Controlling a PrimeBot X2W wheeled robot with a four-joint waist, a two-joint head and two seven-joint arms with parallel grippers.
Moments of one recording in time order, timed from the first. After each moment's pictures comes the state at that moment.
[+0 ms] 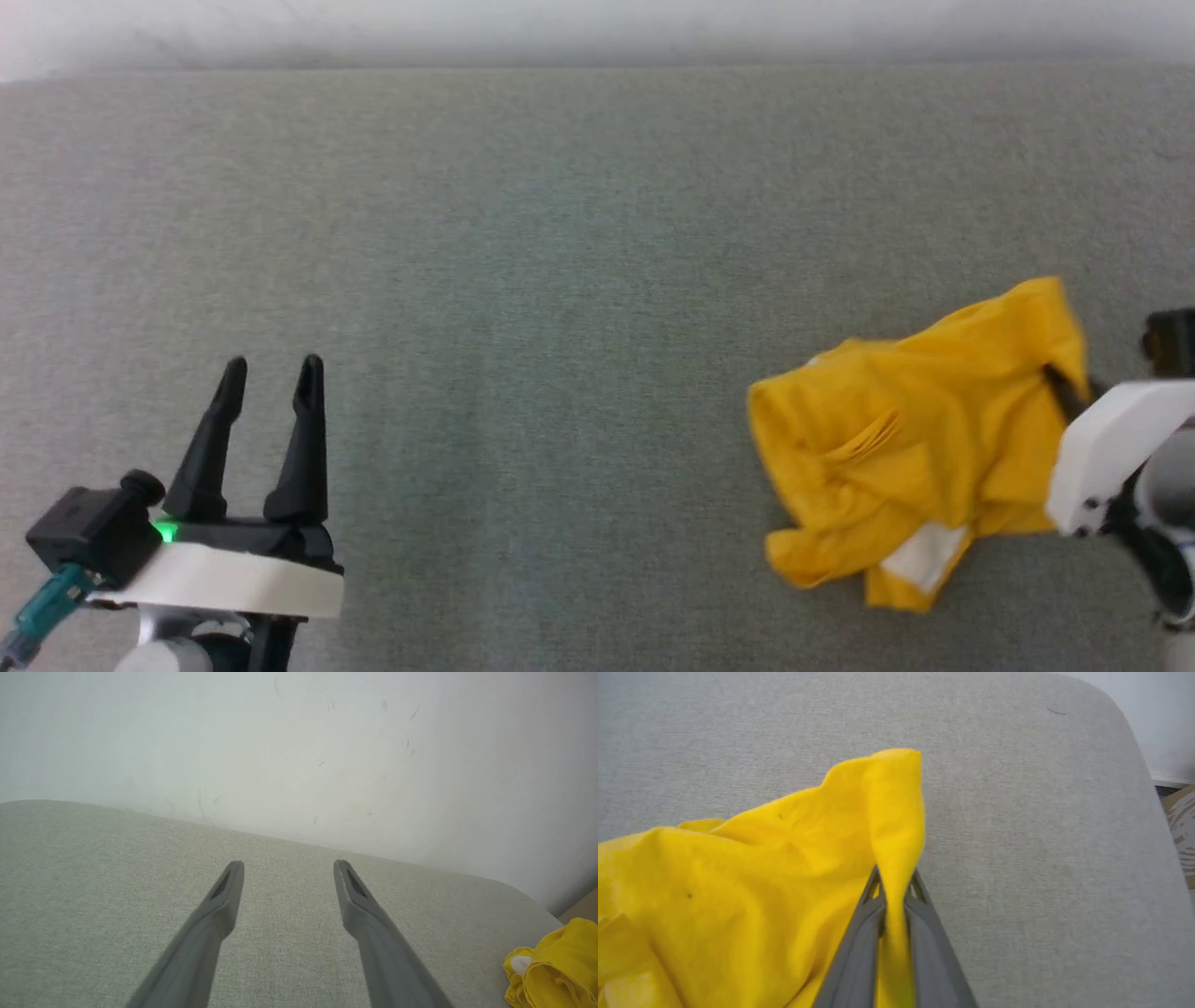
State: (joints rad) left arm 0.02 0.29 -0.06 -0.20 -0.53 -0.01 -0.16; right arm -0.16 -0.16 -0.16 -0.09 0.18 0.13 0.66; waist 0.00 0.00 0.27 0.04
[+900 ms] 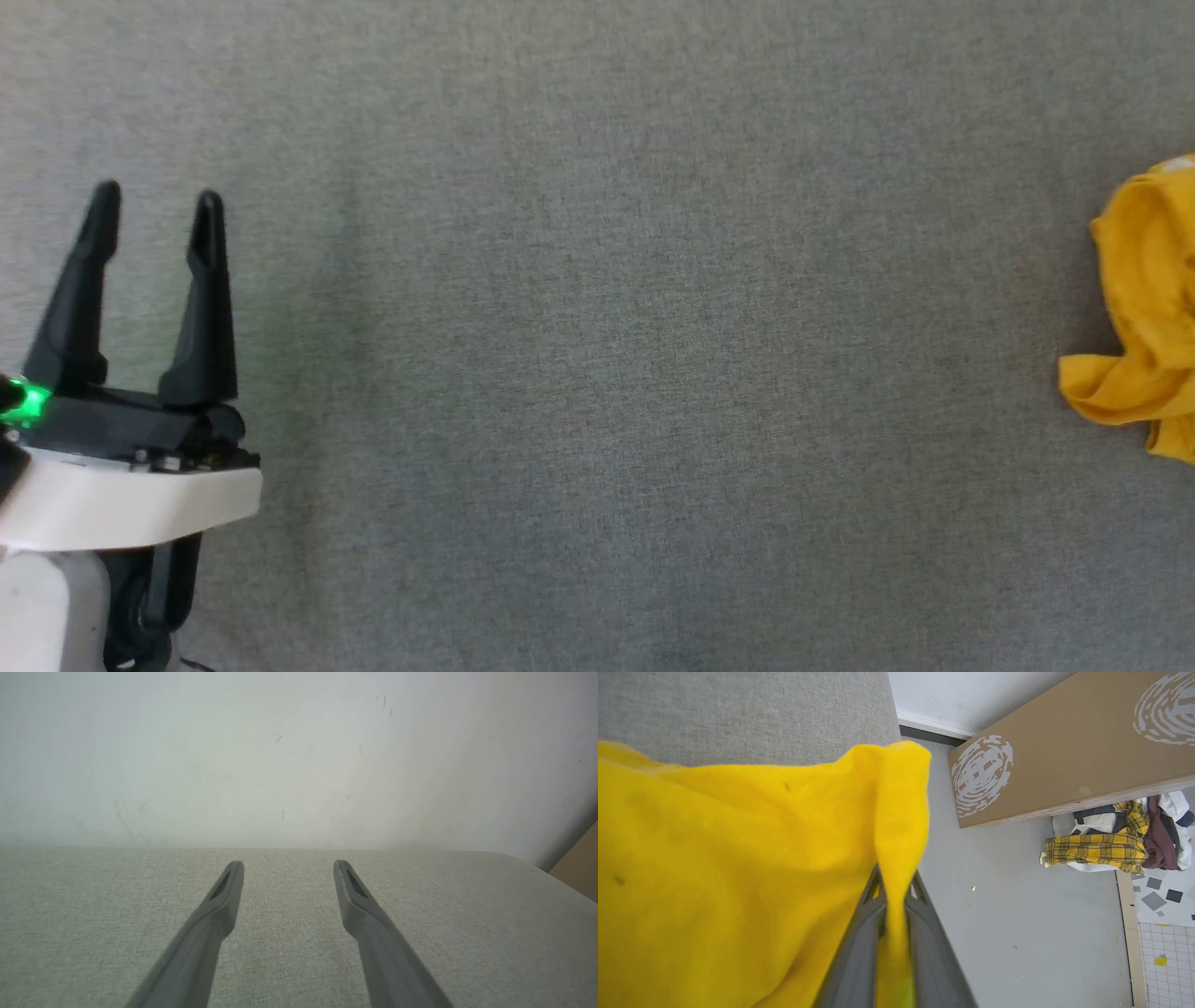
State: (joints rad) left arm -0.15 0.41 -0.01 -0.34 -0.48 -0.02 -0.16; right arm -0.36 -0.46 -0.36 -0.01 0.01 0.13 0.67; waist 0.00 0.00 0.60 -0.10
